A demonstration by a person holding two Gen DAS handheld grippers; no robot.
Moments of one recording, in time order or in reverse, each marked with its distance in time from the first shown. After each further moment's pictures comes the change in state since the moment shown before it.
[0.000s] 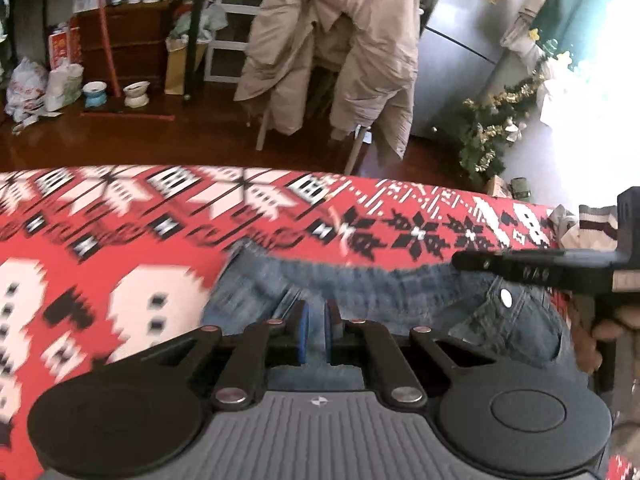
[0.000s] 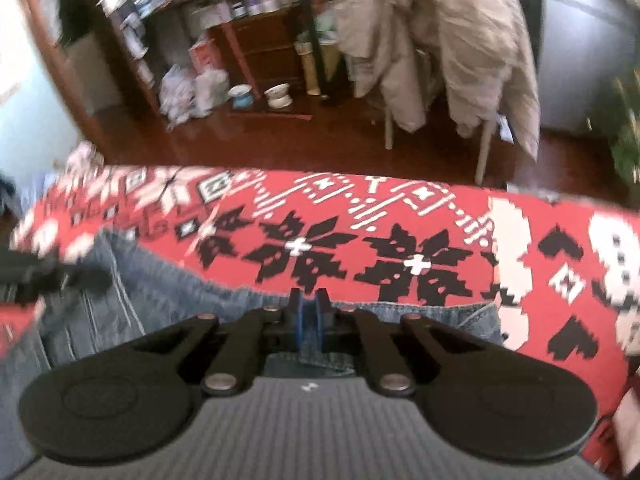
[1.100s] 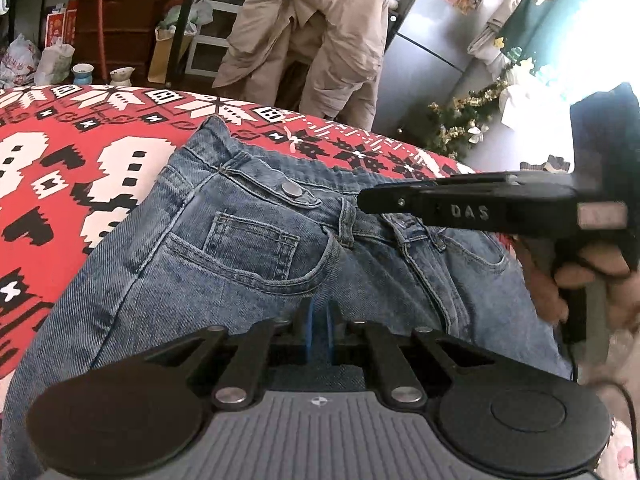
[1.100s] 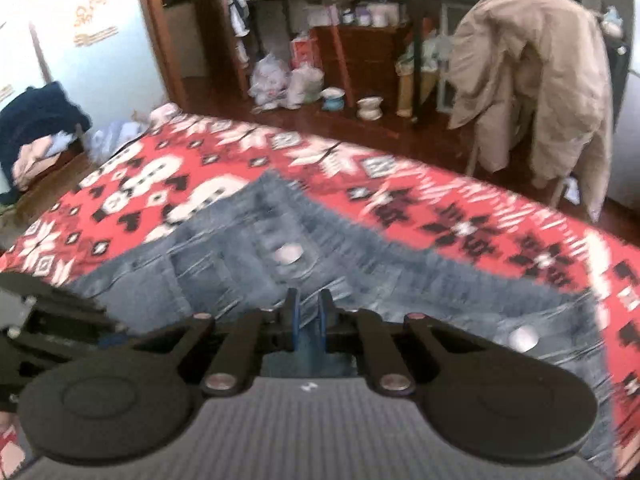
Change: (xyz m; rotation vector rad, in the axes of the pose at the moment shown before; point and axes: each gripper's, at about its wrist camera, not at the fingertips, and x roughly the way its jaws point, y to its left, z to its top) left arm -0.035 -0.022 -0.101 -0.043 -0.037 -0.109; right arm -0.037 0.092 -0.052 -0.322 -0.021 0.108
